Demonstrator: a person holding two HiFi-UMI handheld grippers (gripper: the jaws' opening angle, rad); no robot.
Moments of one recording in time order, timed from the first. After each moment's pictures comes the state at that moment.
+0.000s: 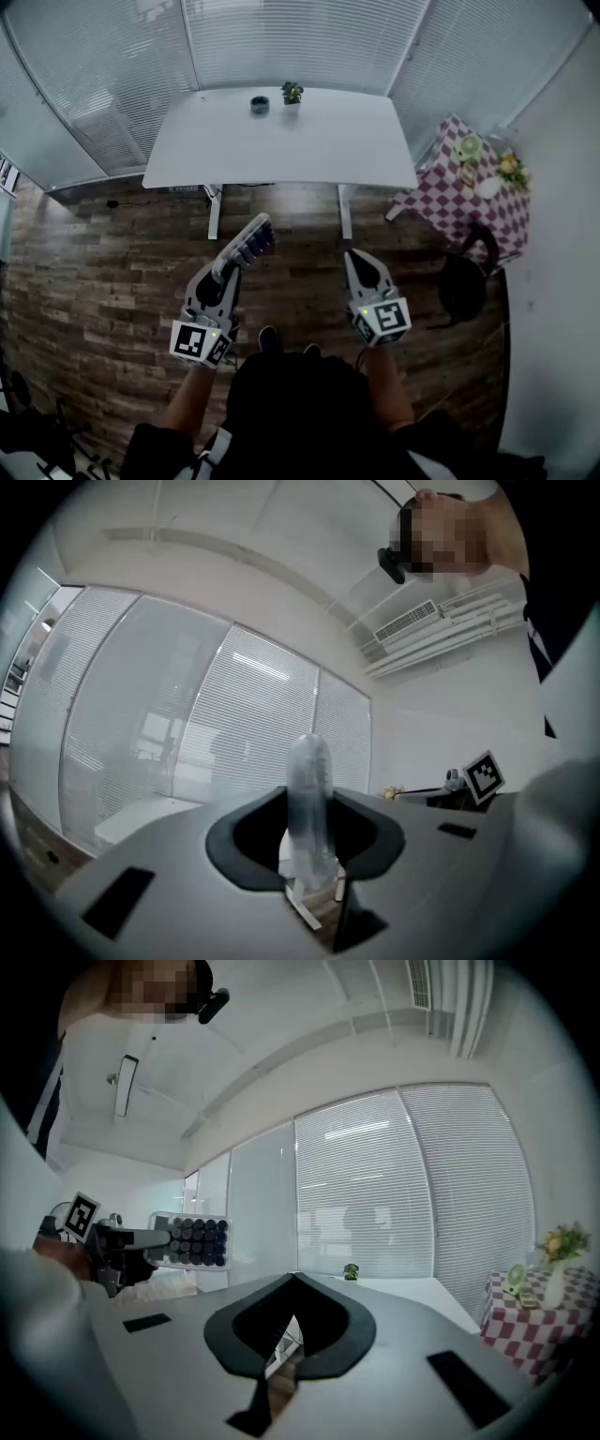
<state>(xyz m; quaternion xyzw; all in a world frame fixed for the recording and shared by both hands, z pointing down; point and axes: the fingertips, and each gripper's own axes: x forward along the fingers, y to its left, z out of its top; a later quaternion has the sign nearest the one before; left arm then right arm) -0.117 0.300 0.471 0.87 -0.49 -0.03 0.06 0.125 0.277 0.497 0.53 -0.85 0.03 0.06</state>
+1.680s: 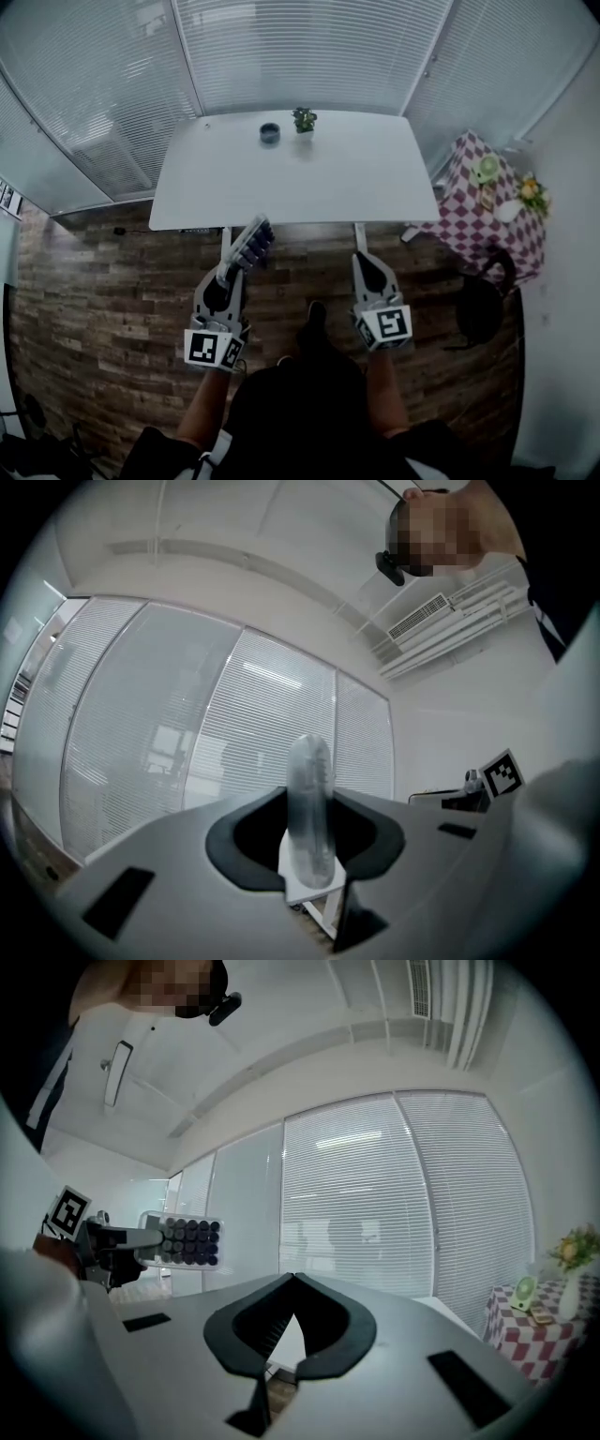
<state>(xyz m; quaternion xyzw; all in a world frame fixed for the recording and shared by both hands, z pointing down) -0.155 0.154 0.475 0.85 -0.52 -0.06 0.04 0.098 0.138 0.500 0.56 -0.83 0.00 0.03</state>
